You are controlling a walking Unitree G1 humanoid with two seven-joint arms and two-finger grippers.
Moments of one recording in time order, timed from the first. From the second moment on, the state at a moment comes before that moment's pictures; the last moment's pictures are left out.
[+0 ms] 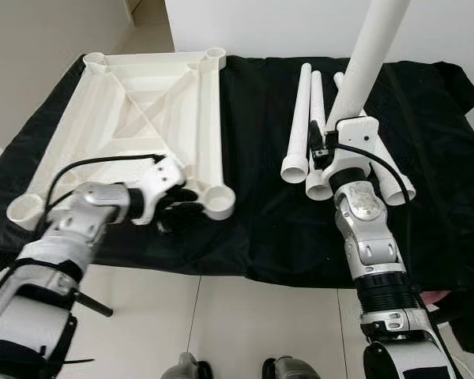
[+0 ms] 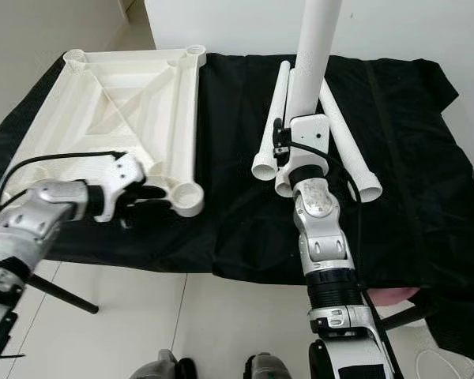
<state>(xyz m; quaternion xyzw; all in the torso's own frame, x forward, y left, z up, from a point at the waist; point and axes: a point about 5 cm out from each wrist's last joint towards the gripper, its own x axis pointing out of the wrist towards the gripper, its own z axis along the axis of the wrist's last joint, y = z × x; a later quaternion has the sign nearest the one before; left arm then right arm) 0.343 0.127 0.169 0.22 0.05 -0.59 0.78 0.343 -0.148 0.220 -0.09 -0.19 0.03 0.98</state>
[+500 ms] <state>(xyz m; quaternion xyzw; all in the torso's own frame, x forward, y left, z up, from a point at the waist) 0.333 0.087 0.177 0.21 0.02 -0.63 0.75 0.344 -0.146 0.219 -0.09 -0.18 0.04 0.98</state>
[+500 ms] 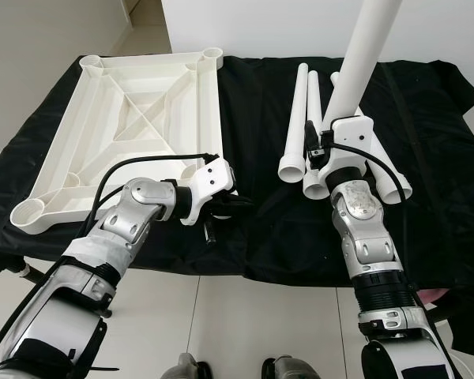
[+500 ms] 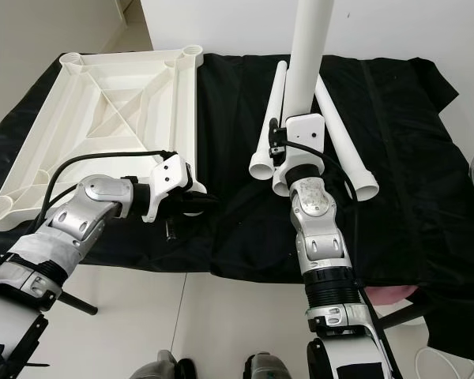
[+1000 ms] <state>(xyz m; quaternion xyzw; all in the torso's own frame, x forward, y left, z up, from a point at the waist) 0.345 0.163 0.206 0.26 0.05 -0.56 0.78 0.346 -0.143 0.218 -0.09 -0.18 0.05 0.98</state>
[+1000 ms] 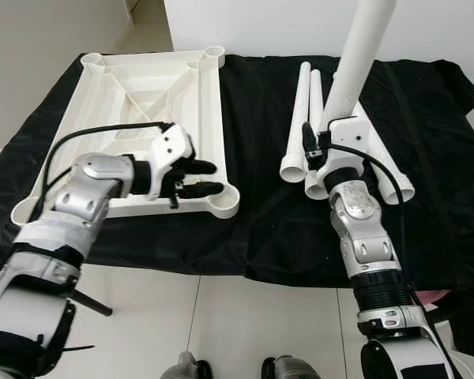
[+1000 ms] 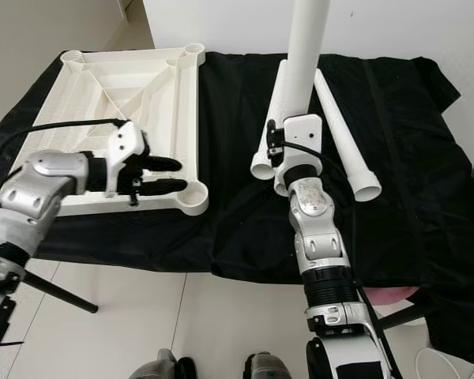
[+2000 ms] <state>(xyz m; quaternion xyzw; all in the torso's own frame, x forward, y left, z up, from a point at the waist) 0.357 0.151 0.148 0.30 0.13 -0.53 0.79 0.348 -0.143 0.221 -0.09 -0.18 0.05 0.98</state>
